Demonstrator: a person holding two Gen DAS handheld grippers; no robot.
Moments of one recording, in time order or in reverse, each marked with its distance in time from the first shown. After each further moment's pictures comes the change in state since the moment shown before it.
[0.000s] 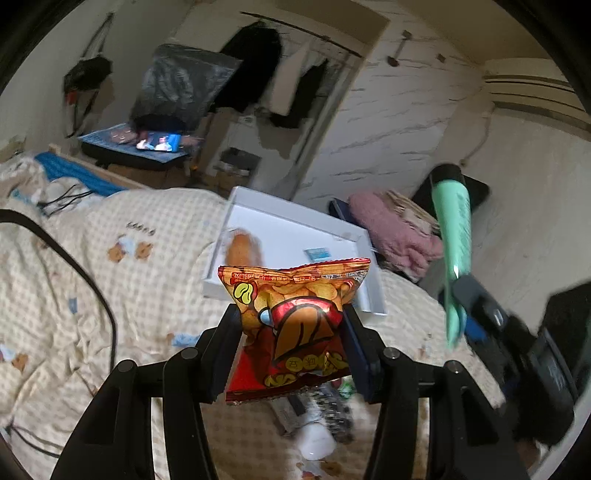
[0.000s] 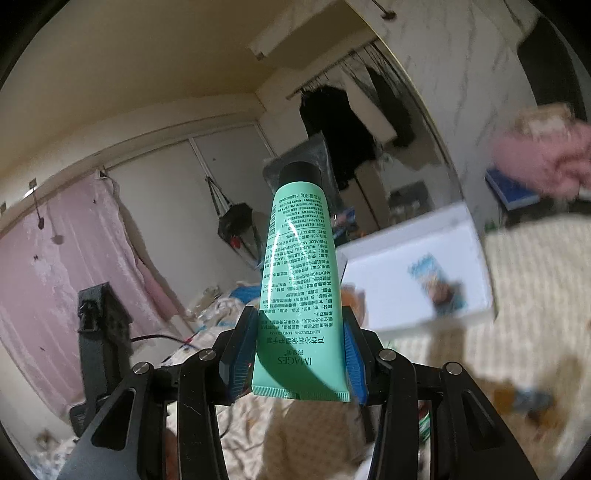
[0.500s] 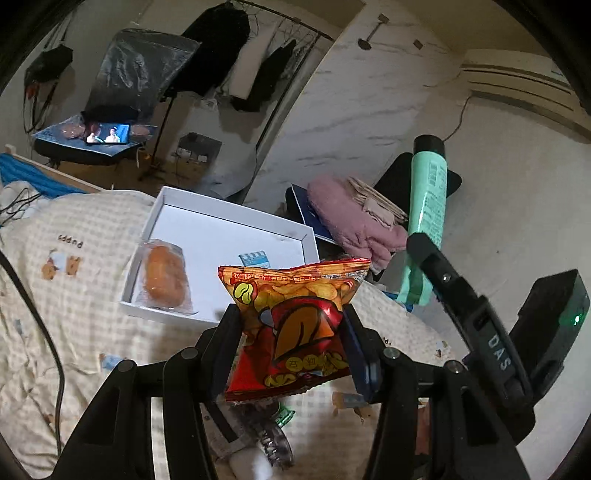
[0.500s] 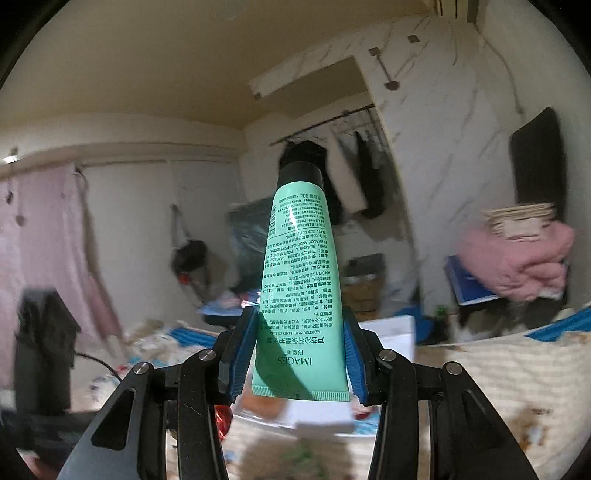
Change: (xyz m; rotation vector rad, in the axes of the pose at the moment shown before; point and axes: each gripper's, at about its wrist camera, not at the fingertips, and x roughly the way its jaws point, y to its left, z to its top) left arm 0.050 -0.053 0.033 0.016 0.069 -0.109; right arm 0.010 -0.021 0.043 -0.167 -0.170 -0.207
